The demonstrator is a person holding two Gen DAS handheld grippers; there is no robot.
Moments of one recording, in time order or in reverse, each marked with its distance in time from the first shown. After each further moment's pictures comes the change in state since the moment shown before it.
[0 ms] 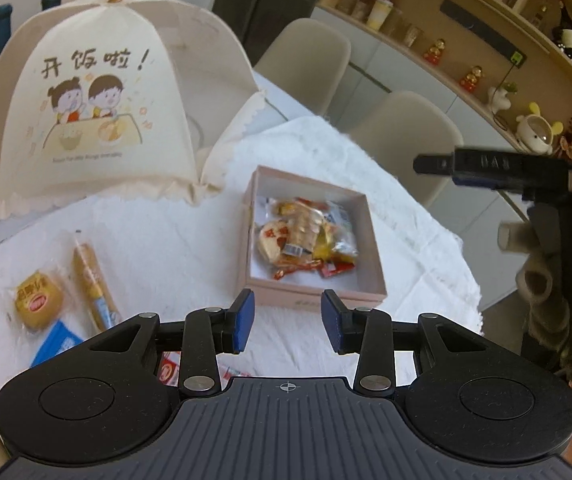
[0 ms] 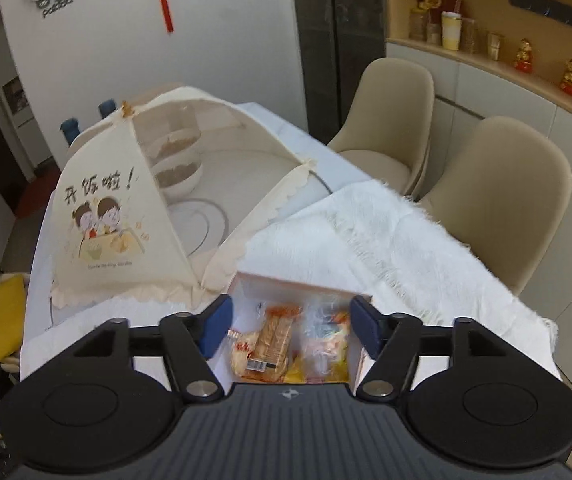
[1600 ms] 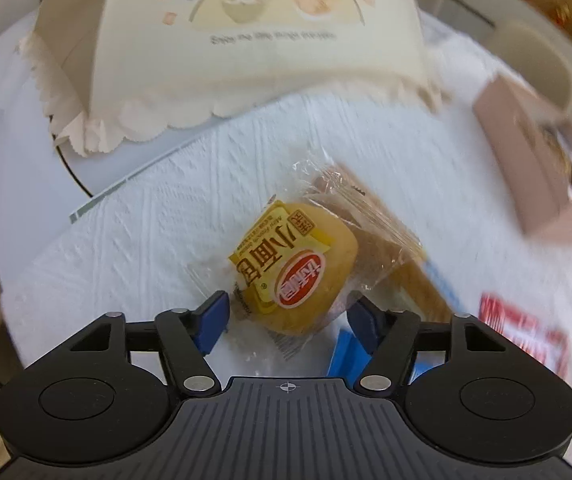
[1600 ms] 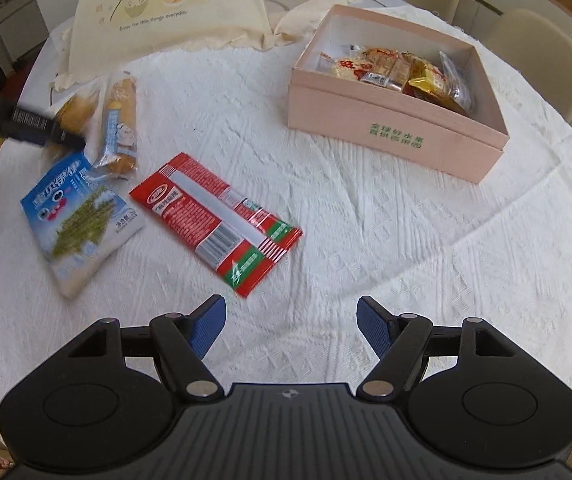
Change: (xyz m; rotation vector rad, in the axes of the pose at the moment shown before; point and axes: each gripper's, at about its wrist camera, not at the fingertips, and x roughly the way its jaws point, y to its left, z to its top) left arm 0.116 0.257 -0.024 0.053 0.165 0.163; right arm 0.048 0.152 -0.239 -0.072 0.303 -0.109
